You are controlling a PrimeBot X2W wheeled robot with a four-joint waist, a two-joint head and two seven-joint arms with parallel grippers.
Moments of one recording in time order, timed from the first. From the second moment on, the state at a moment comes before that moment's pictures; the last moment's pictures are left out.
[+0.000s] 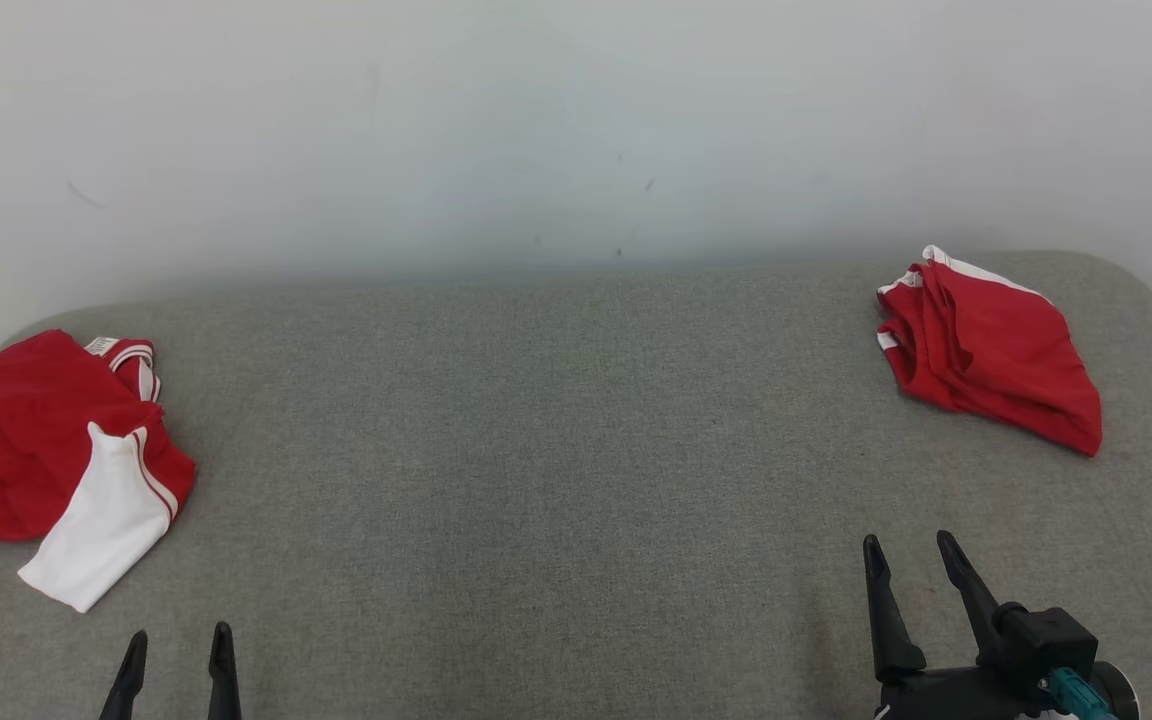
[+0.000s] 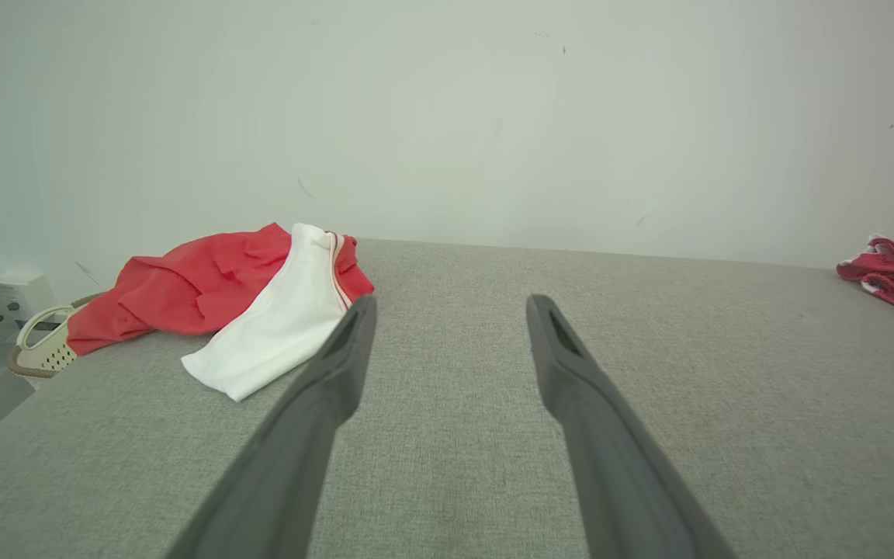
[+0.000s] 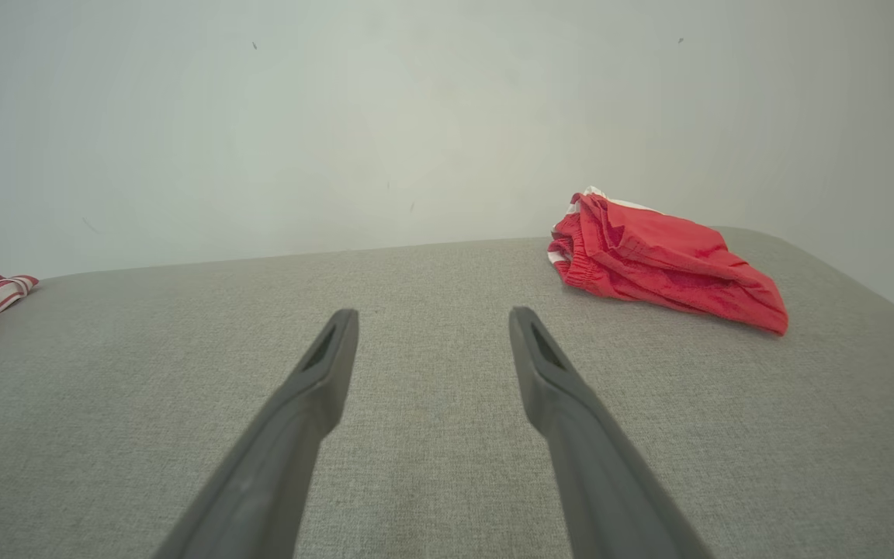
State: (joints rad) left arm 0.04 0.06 0.13 0.03 -0.09 -0.03 -0.26; right arm -0.09 -0.09 0.15 0.24 0.10 0.13 -0.26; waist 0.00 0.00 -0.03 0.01
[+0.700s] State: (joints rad) left arm 0.04 0.06 0.14 0.04 -0.08 -0.02 -0.26; right arm -0.09 -0.09 0.16 0.25 0.11 0.13 -0.26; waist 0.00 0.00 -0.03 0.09
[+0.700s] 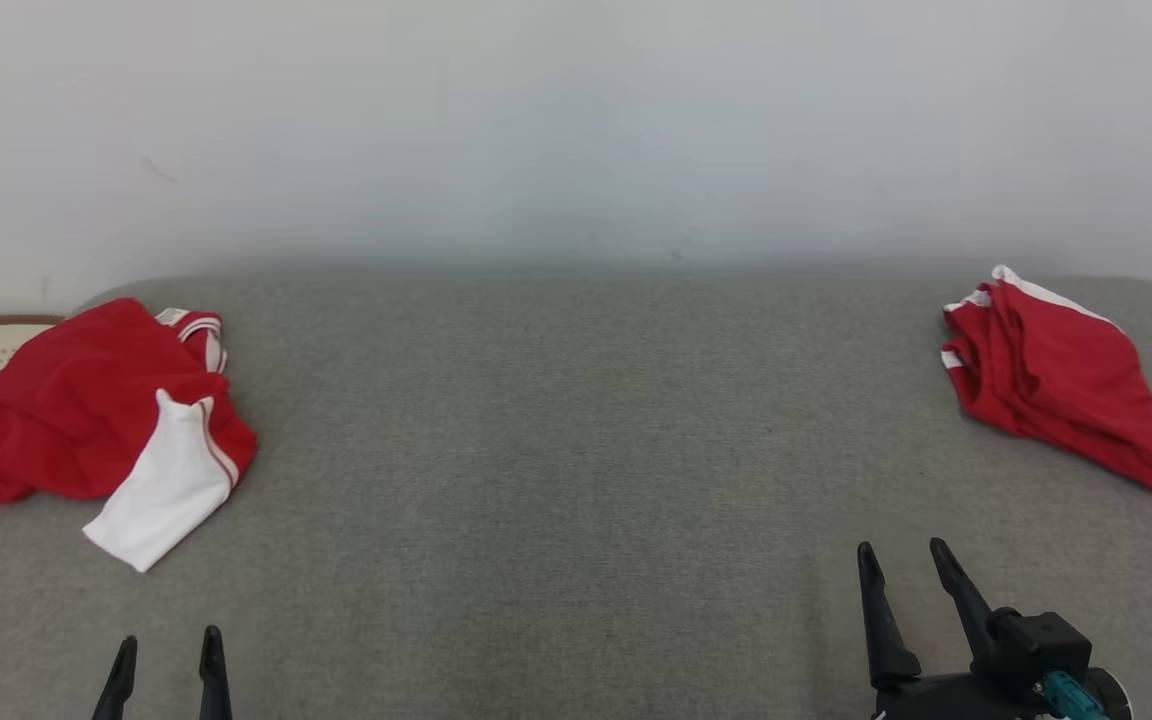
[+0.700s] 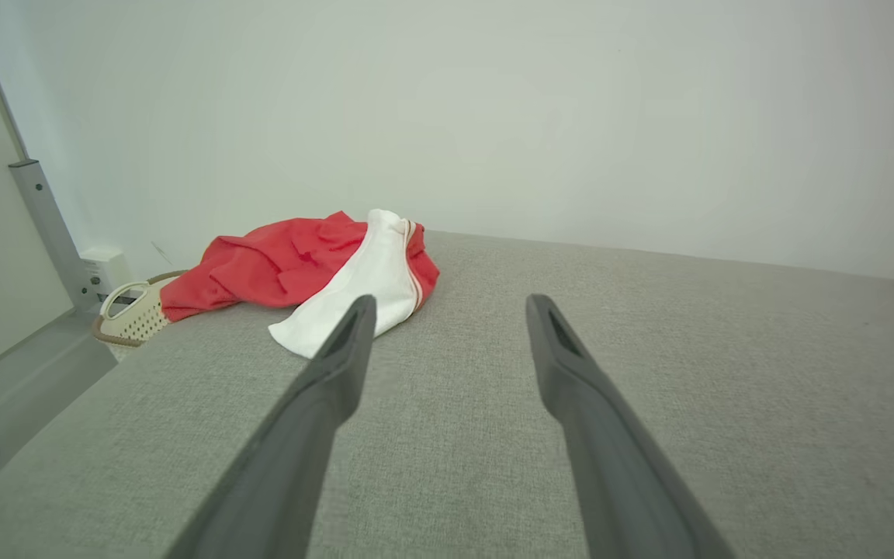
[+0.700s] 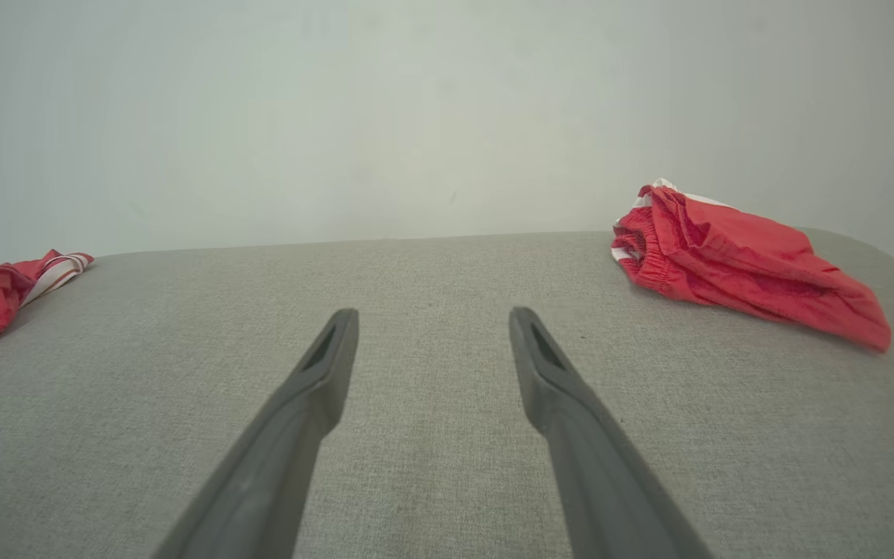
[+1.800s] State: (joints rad) left arm 0.04 0.08 0.16 0.04 -0.09 0.00 -0.26; right arm -0.09 -0.09 0.22 0.26 0.15 0.13 -0.26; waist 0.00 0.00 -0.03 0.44
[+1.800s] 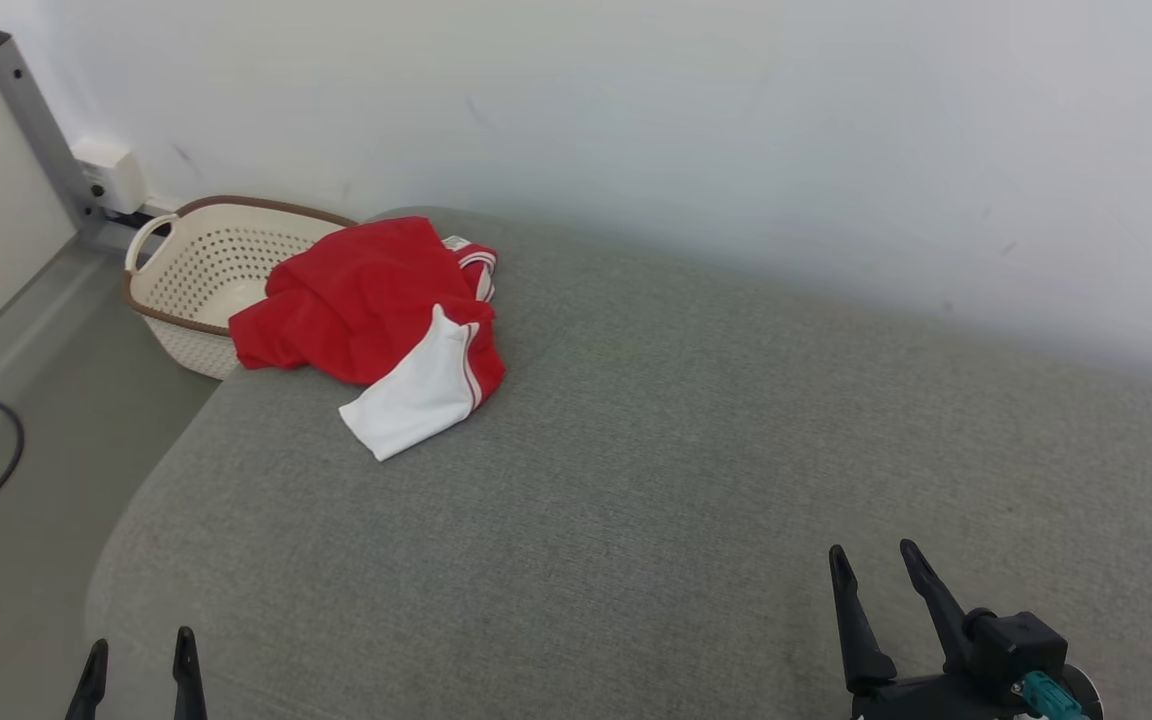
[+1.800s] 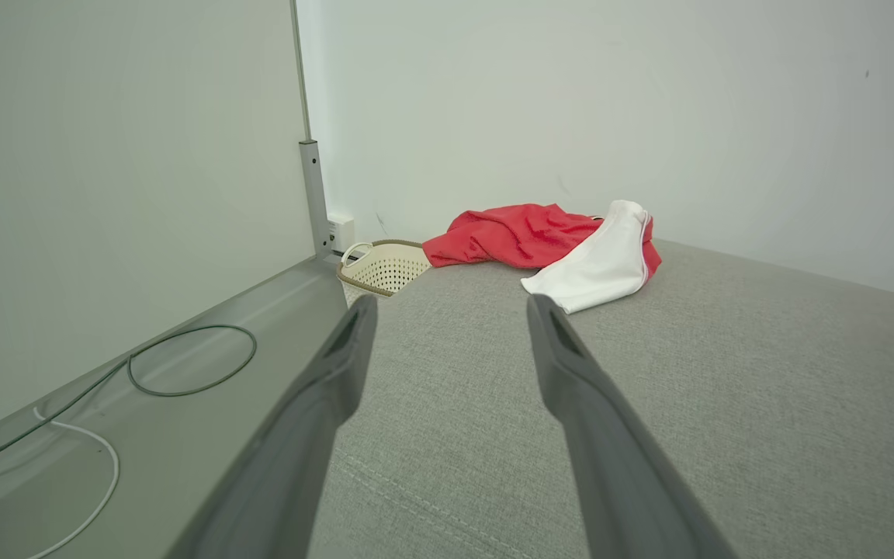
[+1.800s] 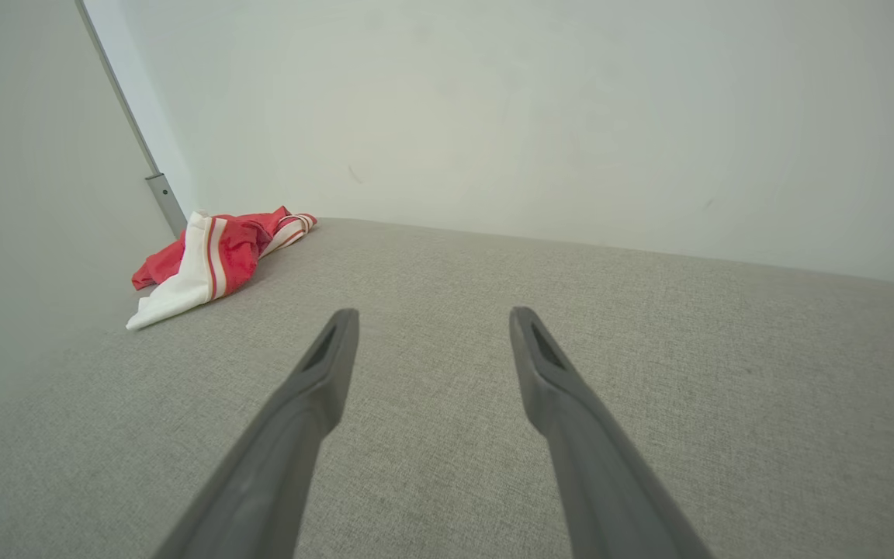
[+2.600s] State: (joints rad) left arm -0.04 0.11 0.15 0.03 -0.14 -0.01 -0.26; right arm -0.12 -0.10 0.26 0.25 0.17 0.13 -0.26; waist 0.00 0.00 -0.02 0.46
